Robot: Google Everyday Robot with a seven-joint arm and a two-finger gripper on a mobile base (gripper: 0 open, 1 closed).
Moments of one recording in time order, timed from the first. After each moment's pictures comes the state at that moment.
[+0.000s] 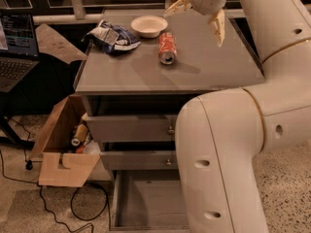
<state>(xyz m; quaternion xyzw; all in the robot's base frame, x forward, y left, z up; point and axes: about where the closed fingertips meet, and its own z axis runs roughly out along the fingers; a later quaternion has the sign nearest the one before) 0.730 -0.137 0.947 -0.95 0.25 -0.12 0.14</state>
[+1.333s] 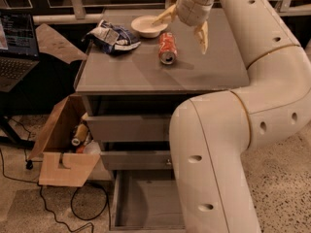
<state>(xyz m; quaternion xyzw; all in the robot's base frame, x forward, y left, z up) 0.751 -0.100 0.909 -0.96 0.19 -0.10 0.17</state>
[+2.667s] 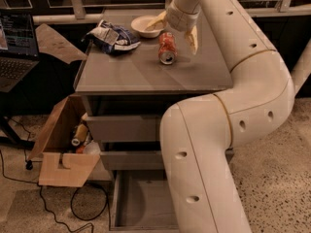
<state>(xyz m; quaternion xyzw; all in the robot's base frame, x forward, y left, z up) 0.796 -0.078 0.878 -0.97 0.15 -0.14 0.16</state>
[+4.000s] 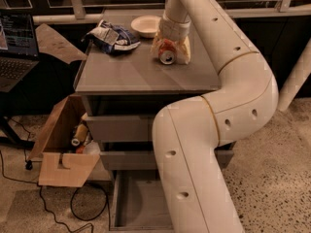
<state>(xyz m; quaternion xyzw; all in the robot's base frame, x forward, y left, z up) 0.787 -0.059 0.837 -0.98 0.14 -0.09 0.13</state>
